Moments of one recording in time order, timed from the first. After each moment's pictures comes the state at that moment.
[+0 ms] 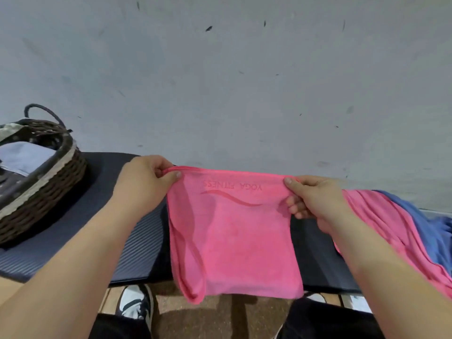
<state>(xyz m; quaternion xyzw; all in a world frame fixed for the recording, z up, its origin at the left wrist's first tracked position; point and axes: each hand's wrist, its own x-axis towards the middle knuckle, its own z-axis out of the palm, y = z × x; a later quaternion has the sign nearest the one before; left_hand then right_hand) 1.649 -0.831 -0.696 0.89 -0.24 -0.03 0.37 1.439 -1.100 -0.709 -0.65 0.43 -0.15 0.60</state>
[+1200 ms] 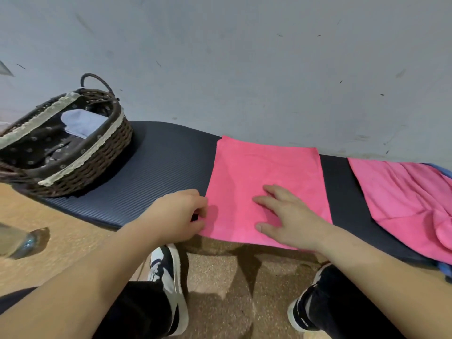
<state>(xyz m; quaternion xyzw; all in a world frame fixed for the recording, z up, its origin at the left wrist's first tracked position) 1.591 -0.739 -0.763 0.85 -0.50 -0.12 0.10 1.421 -0.994 -0.784 -0.97 0.09 0.11 0.21</state>
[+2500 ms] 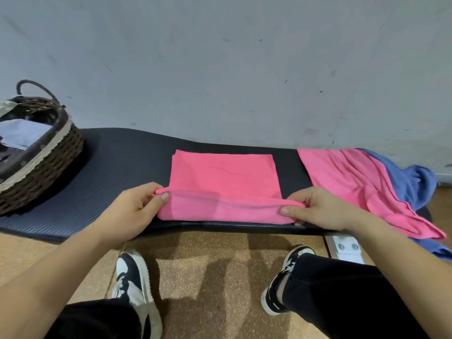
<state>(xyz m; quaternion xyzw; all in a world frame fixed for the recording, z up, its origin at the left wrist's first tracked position) 1.584 -0.739 -0.751 0.84 -0.38 -0.18 0.35 1.322 -1.072 -0.732 -0.84 0.21 0.07 0.49</state>
